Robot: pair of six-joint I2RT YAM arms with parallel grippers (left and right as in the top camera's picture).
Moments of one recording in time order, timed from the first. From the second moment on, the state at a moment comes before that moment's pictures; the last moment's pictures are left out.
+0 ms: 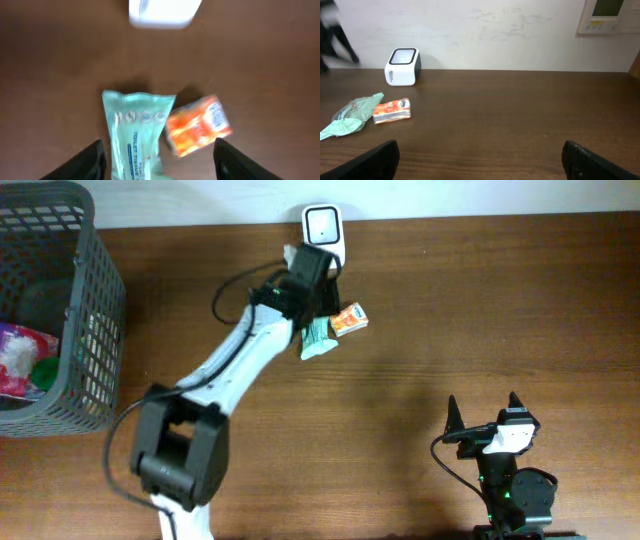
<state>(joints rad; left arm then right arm) -0.47 2.01 1.65 -0.55 -0.11 -0.50 -0.01 0.02 0.01 -0.08 -0.02 0.00</state>
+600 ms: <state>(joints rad) 0.43 1.59 1.82 -0.76 -0.31 -0.26 -0.01 0.02 0.01 -0.08 -0.02 0.00</state>
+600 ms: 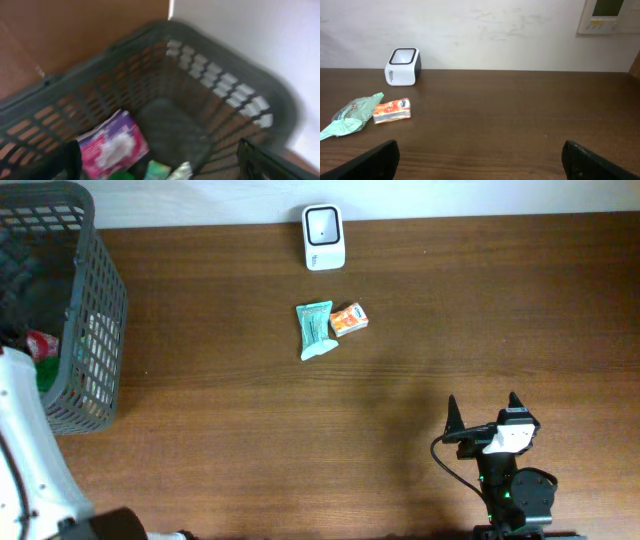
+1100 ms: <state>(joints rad) 0.56 1.92 1.82 -1.04 -0.12 -0.25 -0.01 0.02 0.01 -0.08 -0.02 0.00</state>
